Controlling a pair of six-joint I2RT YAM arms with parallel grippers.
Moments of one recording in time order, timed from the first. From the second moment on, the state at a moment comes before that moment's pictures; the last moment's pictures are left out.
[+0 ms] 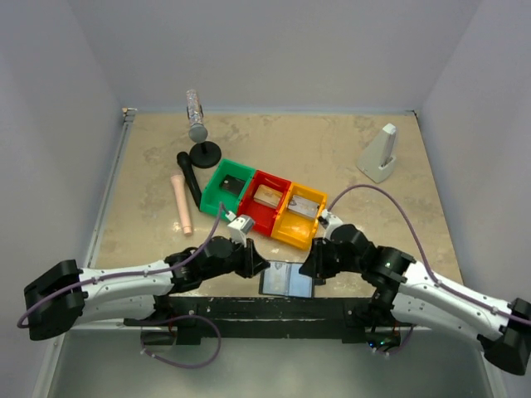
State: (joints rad) left arm -1.11 1.01 0.34 0.25 -0.04 -0.77; right arm 0.94 0.70 0.50 -0.52 -0.10 0.83
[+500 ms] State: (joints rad) left arm -1.11 1.16 0.28 0.30 -0.06 -0.81; right arm 0.95 1.09 0.44 -0.13 -0.17 0.92
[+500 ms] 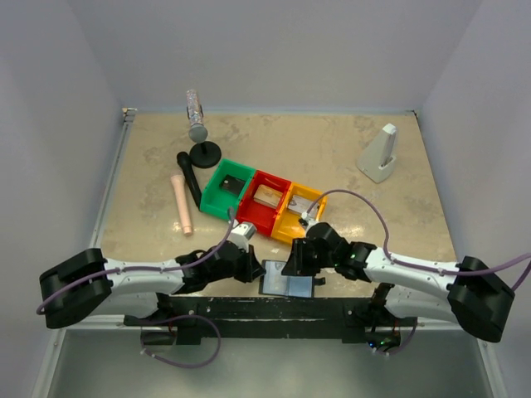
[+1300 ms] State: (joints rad) left arm -1.11 1.27 0.28 0.36 -0.05 -0.81; right arm 0.96 1.17 0.38 -0.06 -0.17 0.98
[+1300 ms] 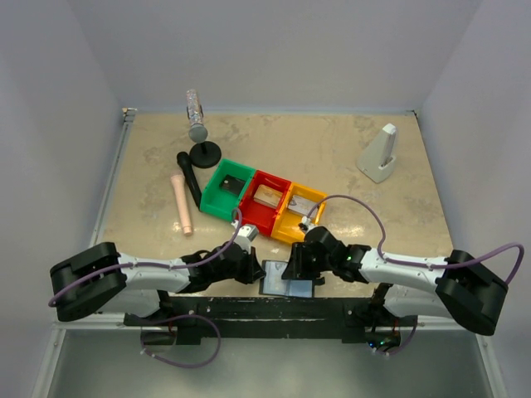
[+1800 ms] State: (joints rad) left arm -1.11 1.22 0.28 0.36 -0.05 -0.81; right arm 0.97 1.18 0.36 0.00 -0.17 0.99
